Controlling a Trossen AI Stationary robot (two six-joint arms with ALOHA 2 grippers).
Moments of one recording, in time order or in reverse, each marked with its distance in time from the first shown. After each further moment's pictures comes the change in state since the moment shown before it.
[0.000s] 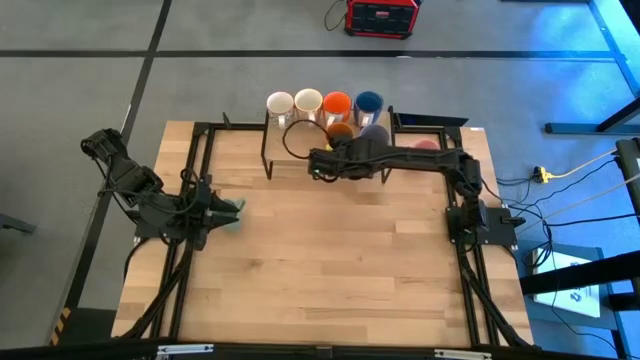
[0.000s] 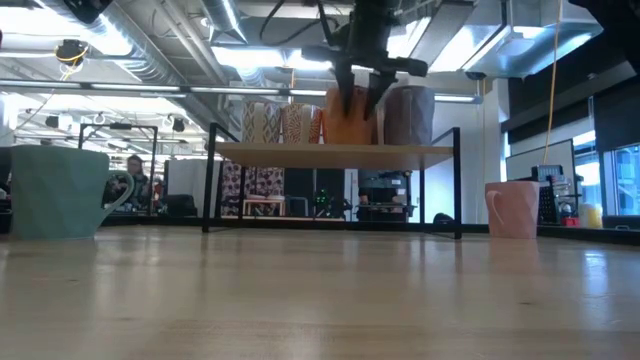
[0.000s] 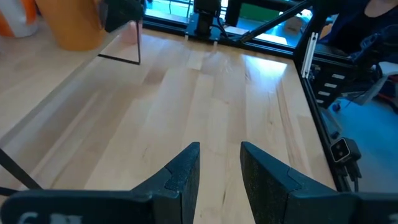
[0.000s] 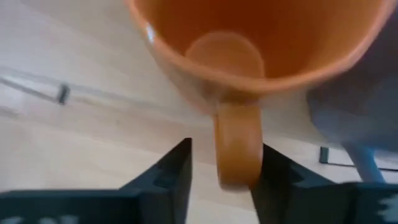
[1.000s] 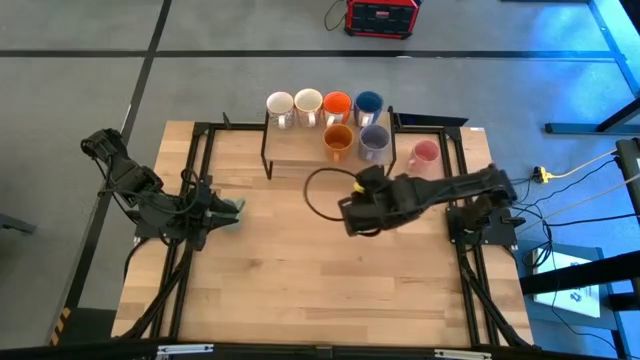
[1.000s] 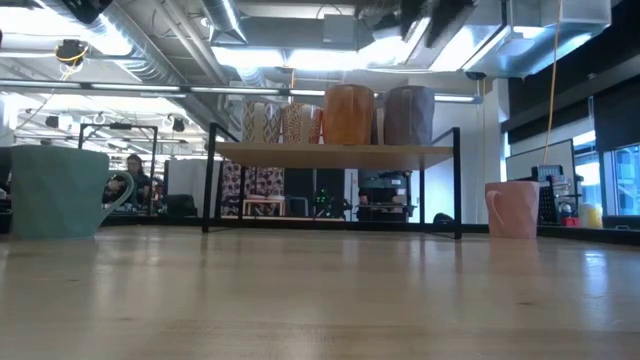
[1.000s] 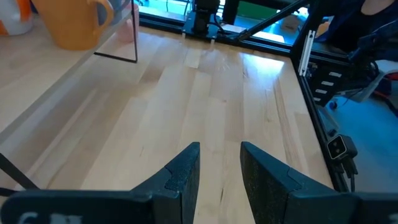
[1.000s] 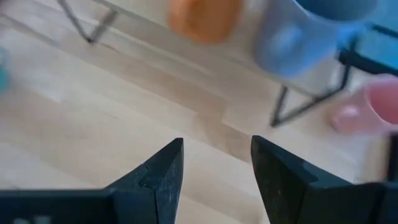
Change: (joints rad) left arm 0.000 0.000 0.000 0.000 0.014 0.001; right arm 0.357 -0.206 -0.068 -0.278 0.146 0.156
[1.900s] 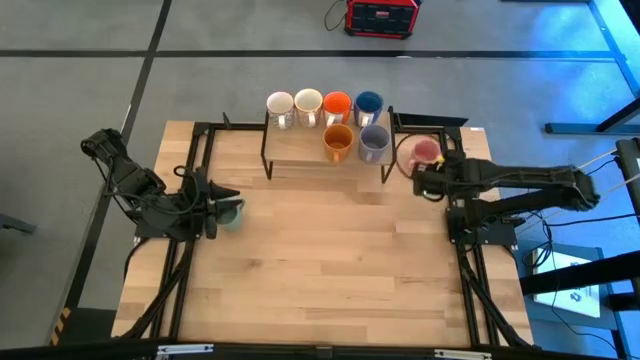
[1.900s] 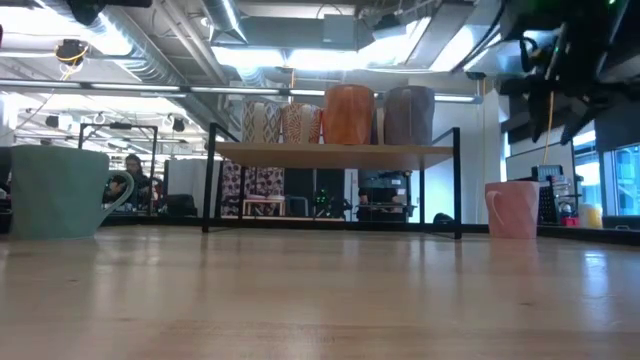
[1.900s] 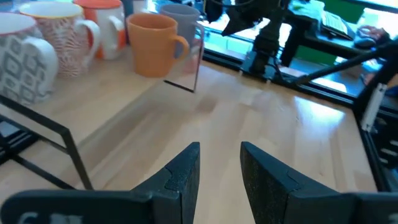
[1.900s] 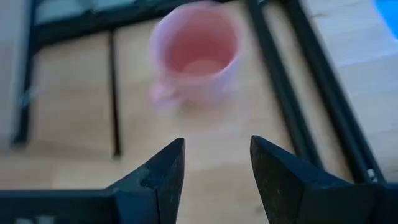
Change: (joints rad) left arm 0.000 0.027 0.000 0.001 -0.289 -0.111; right arm -0.366 -0.811 -1.088 0.247 -0.016 0.330
